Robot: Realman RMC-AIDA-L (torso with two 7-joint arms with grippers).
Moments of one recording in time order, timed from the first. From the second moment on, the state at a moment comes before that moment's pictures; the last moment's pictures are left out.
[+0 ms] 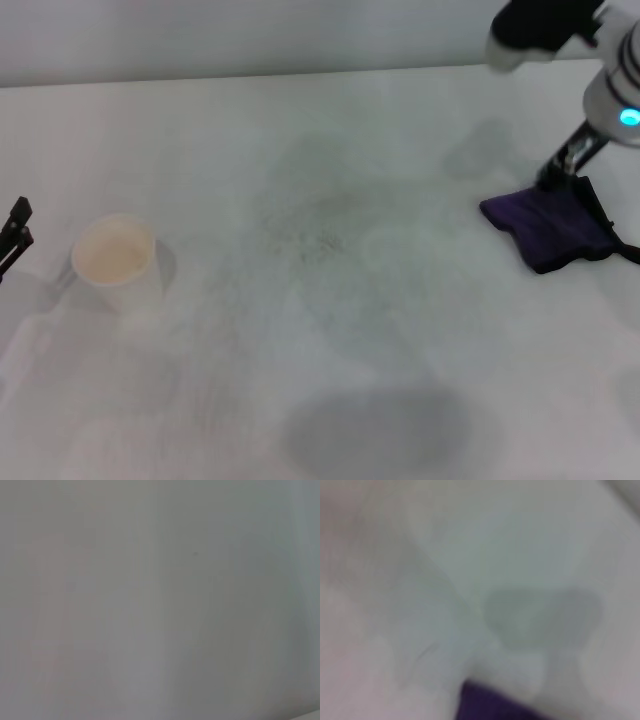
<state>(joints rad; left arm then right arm) -0.22 -2.08 1.18 0.26 -2.47 -1.27 2.83 0.71 2.01 1.75 1.10 -2.96 1.40 -0.48</state>
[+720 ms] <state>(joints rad) -0.24 -2.08 1.18 0.27 -2.49 -1.28 2.82 0.46 2.00 2.14 1.12 -2.41 0.83 -0.83</state>
